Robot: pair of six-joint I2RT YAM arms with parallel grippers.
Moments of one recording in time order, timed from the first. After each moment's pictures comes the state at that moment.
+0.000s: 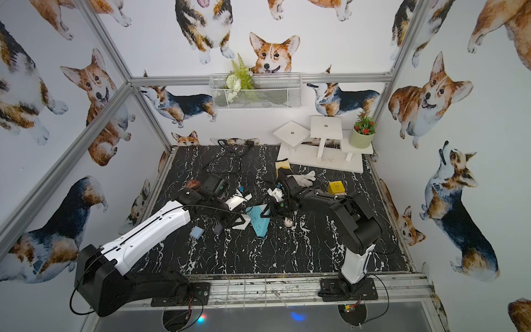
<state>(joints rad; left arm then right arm) -0.57 1.32 1.10 -0.90 0.37 0.16 0.62 1.78 0.98 -0.23 -0.71 0.58</state>
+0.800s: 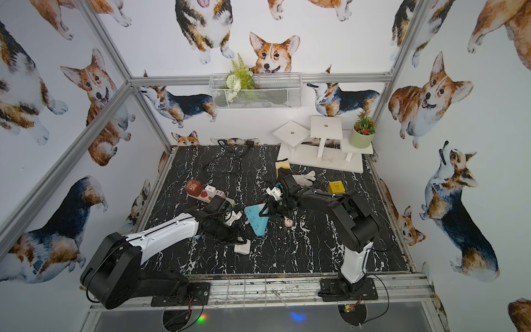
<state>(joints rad) -0.55 1.38 0.70 -0.62 0.57 -0.47 0.62 1.82 1.03 -0.25 -0.73 0.58</state>
